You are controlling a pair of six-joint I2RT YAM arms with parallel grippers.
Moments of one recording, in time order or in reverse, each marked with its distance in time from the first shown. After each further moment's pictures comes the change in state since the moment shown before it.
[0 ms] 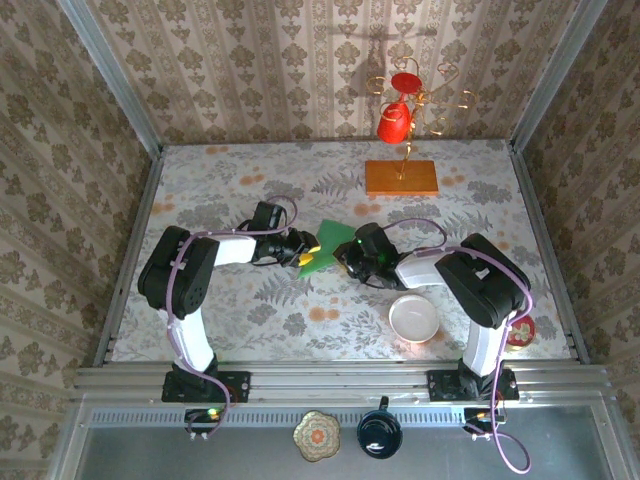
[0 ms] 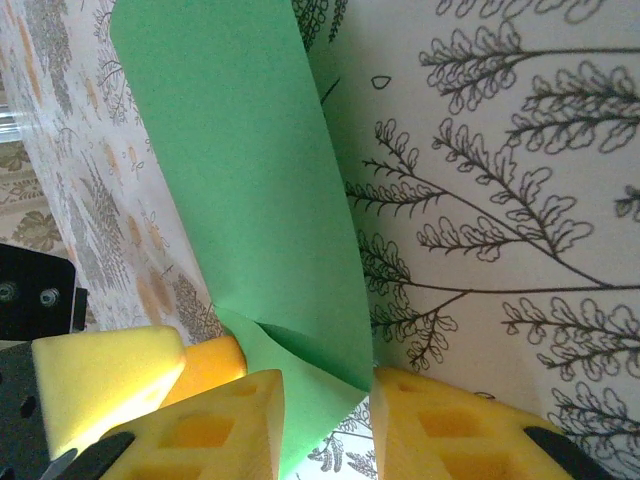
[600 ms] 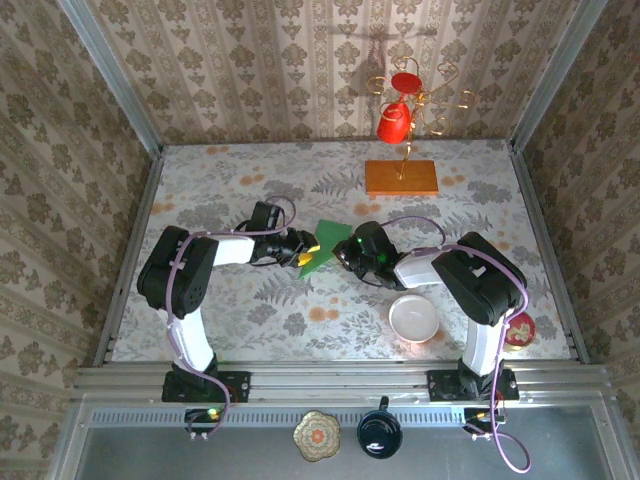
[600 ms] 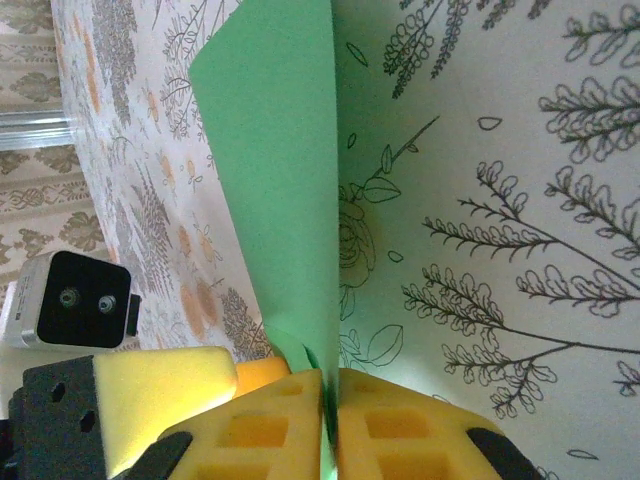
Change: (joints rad) left arm 0.018 -0.003 -0.012 0.024 0.028 -0.001; right arm -0.004 0.023 0.002 0.100 0.012 -0.003
